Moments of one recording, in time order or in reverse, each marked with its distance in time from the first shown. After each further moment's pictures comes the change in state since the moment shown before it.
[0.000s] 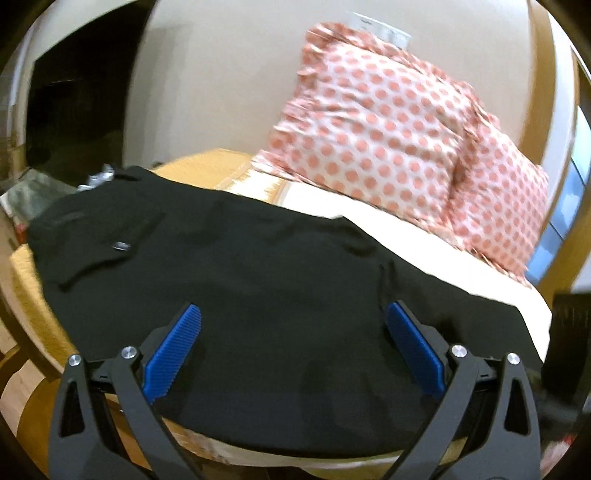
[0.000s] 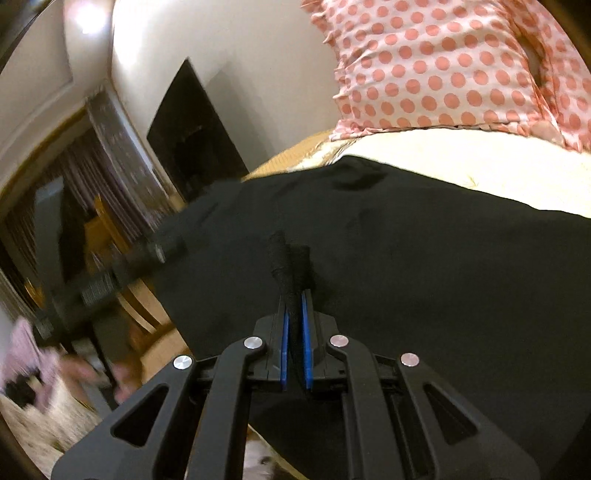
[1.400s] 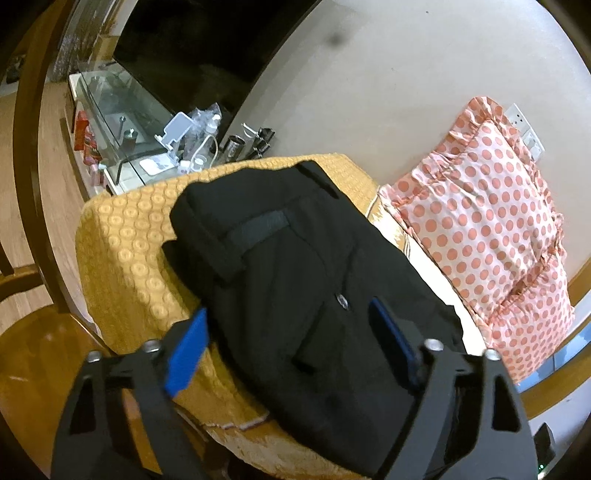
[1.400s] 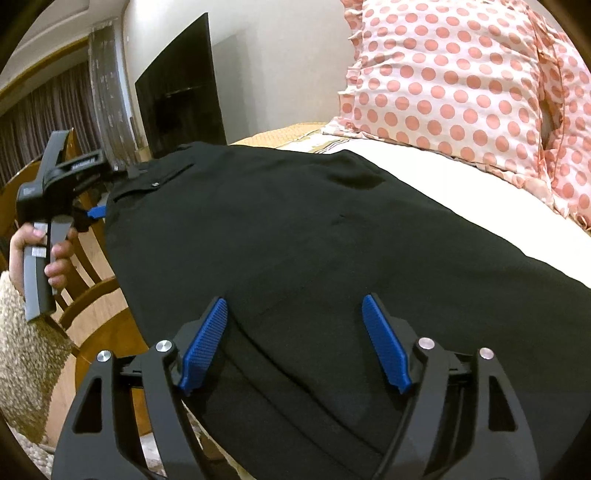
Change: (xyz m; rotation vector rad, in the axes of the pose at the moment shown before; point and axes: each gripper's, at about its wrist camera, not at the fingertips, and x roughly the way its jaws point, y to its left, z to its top) left arm 0.001 0.172 0.027 -0.459 0.049 0.080; right arm 0.016 0.023 -0.004 -0.203 0.042 -0.195
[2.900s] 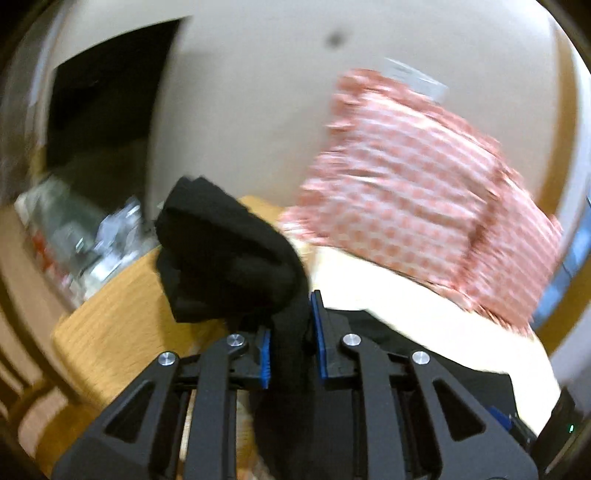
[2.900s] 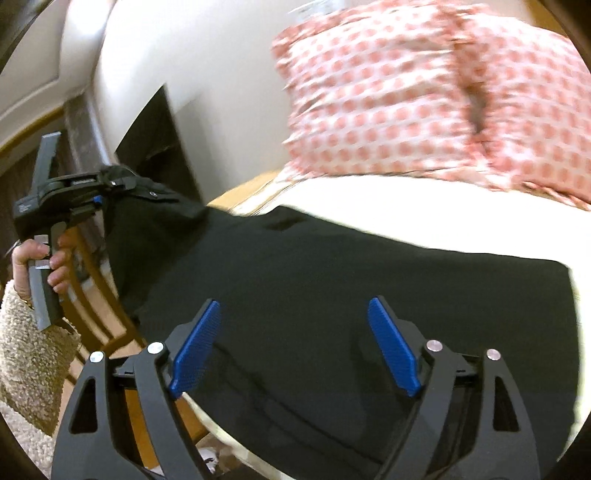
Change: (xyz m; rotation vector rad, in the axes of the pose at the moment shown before) left arm -0.041 -0.192 -0.010 0.455 -0.111 -0.070; right arm -0.089 -0.074 -0.016 0.221 -0.182 -0.030
